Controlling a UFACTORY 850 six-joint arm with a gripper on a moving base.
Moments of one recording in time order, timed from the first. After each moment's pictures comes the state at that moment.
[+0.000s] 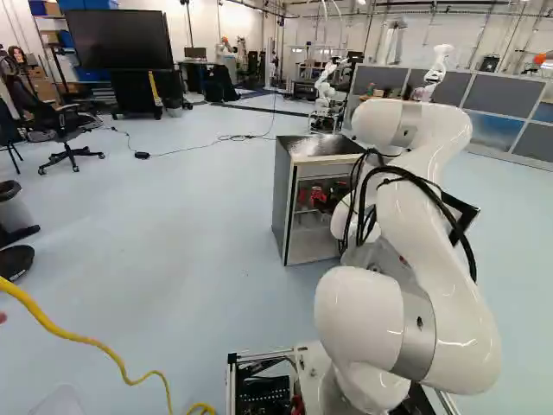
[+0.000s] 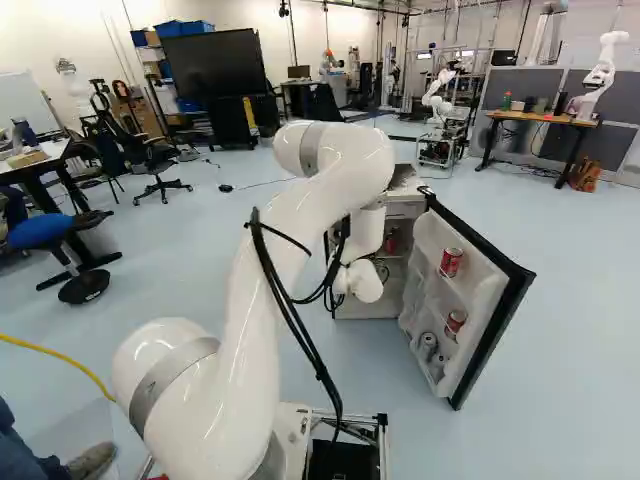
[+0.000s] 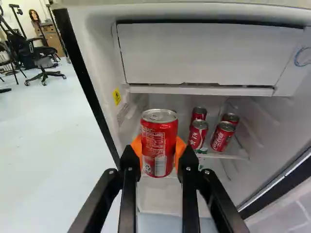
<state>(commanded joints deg) -27.6 -56.7 -56.0 -36.4 74.3 0.0</state>
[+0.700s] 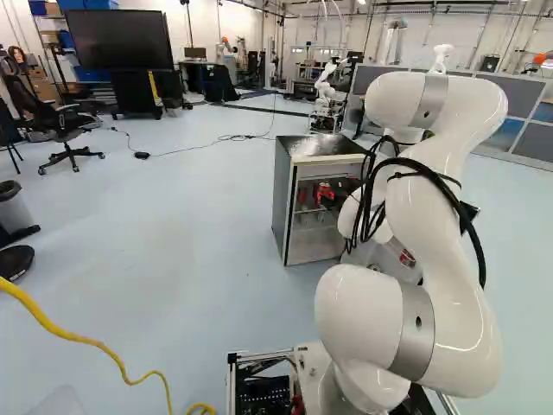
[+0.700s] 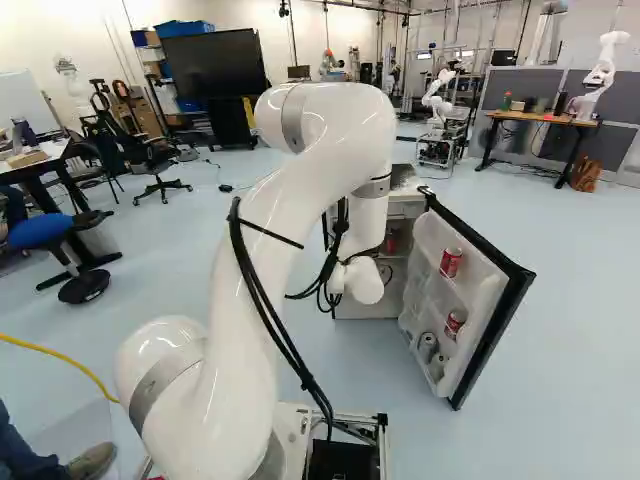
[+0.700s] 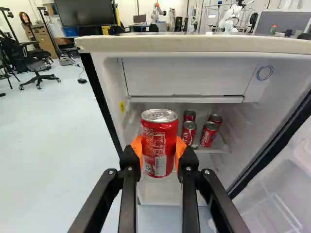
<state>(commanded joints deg) -29.9 -47.0 -46.5 -36.4 74.3 0.0</state>
